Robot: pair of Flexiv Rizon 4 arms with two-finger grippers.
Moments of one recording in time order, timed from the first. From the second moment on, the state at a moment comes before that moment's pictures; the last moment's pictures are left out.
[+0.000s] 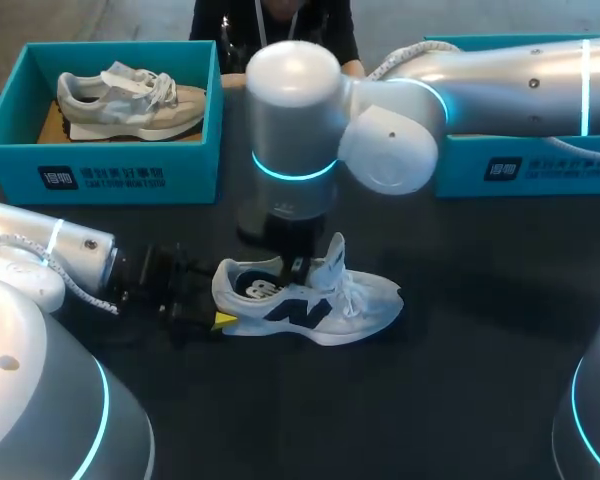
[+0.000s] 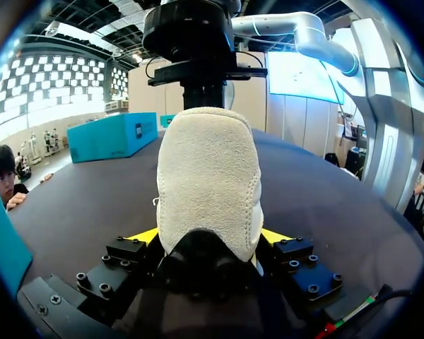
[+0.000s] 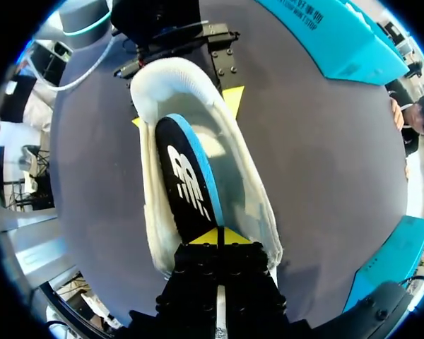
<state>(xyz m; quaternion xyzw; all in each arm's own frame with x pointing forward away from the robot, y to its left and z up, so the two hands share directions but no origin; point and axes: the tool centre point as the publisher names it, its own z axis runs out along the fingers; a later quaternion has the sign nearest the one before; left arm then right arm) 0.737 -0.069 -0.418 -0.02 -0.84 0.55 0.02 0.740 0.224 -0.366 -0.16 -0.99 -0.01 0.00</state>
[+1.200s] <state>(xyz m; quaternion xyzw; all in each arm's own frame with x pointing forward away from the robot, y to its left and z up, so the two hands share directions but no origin) 0.737 -0.069 -0.418 -0.02 -0.84 0.55 0.02 0.749 0.243 -0.366 -0.11 -0.99 -0.09 0.01</state>
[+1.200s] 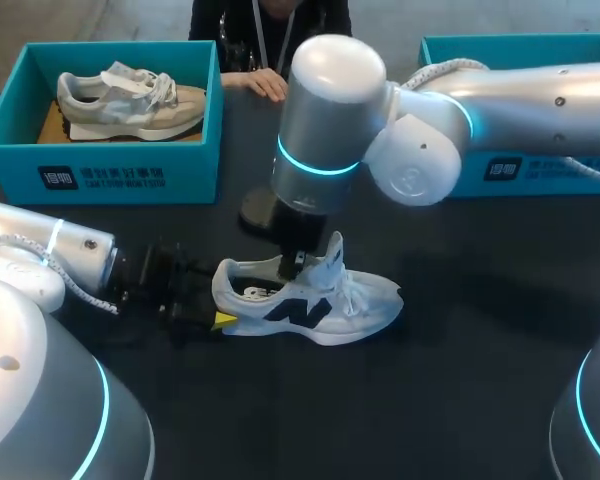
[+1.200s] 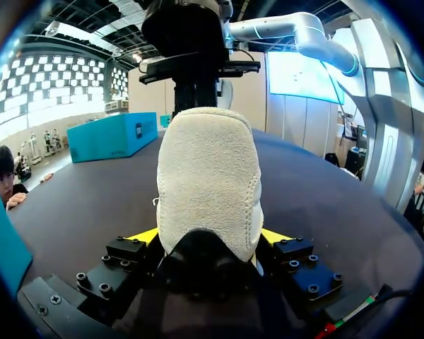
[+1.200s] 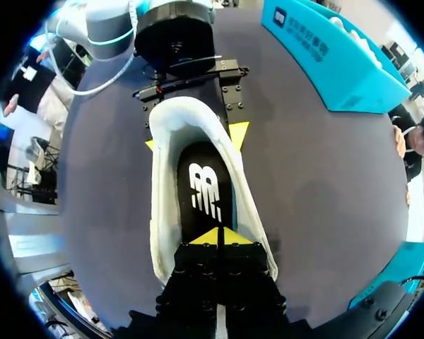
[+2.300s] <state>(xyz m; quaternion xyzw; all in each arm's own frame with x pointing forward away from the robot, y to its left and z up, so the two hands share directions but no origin) 0.738 -0.069 -0.418 -0.02 -0.84 0.55 0.02 0.737 0.255 -0.404 -0.11 -0.99 -0.08 0.08</state>
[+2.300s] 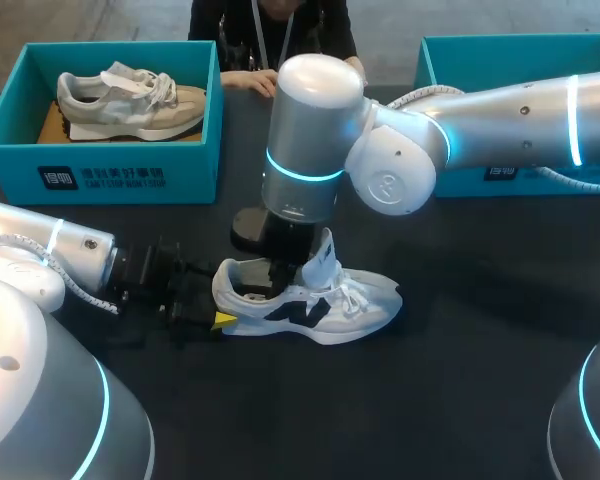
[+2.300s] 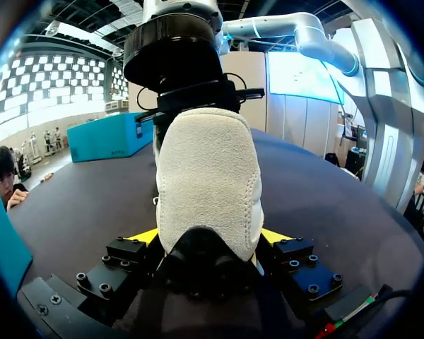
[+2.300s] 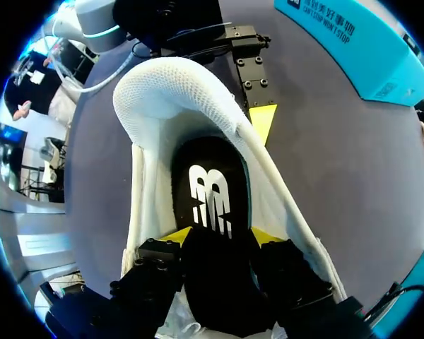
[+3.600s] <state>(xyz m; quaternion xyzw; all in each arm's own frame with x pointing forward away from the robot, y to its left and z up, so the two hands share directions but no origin) 0.737 -0.069 -0.418 -0.02 -0.84 0.55 0.02 0.730 0.241 -0.381 -0.14 -0.98 -0.12 0.07</state>
